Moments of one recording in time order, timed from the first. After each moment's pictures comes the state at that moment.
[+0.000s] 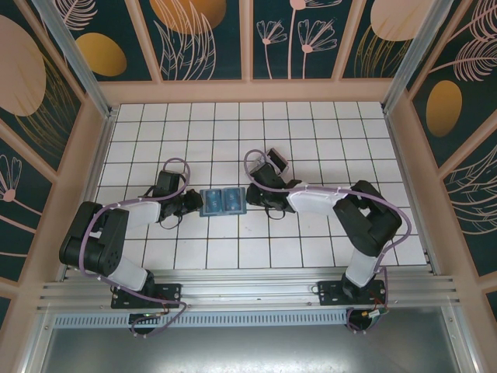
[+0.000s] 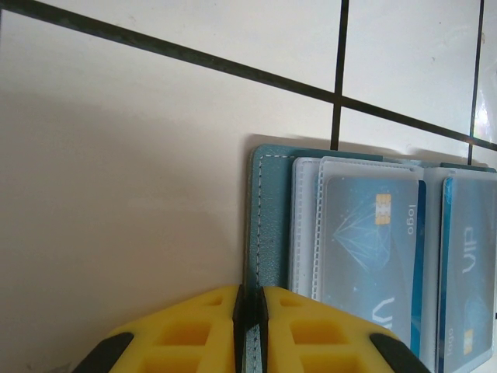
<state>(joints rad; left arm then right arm) -0.26 1.54 0.56 0.03 0.32 -0.59 0.79 1.76 0.97 -0.13 0.04 0.81</state>
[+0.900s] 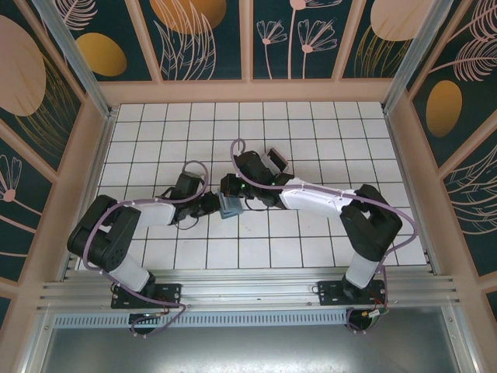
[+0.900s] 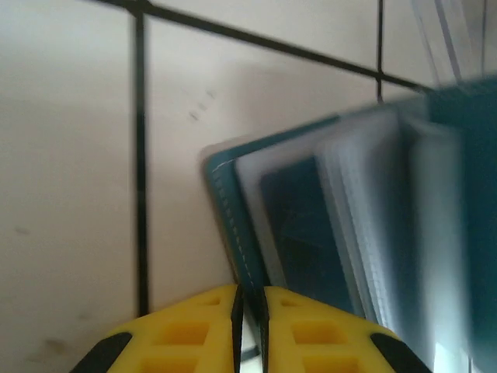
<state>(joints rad) -0.46 1.61 0.59 0.12 0.31 -0.71 0.89 1.74 1.15 -0.08 -0.14 0.81</state>
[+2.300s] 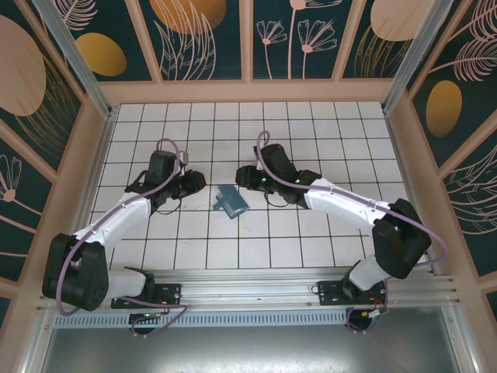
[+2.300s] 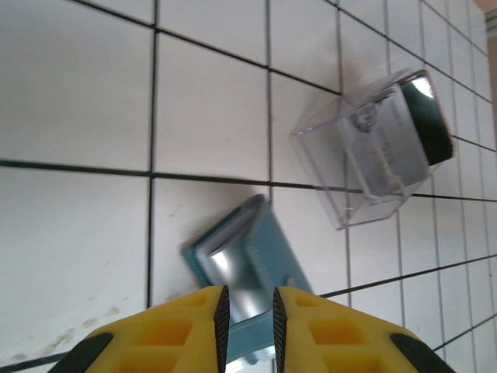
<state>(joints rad) -0.31 1.31 0.78 -0.24 0.35 -0.64 0.78 1.53 1.04 -0.17 -0.12 0.77</state>
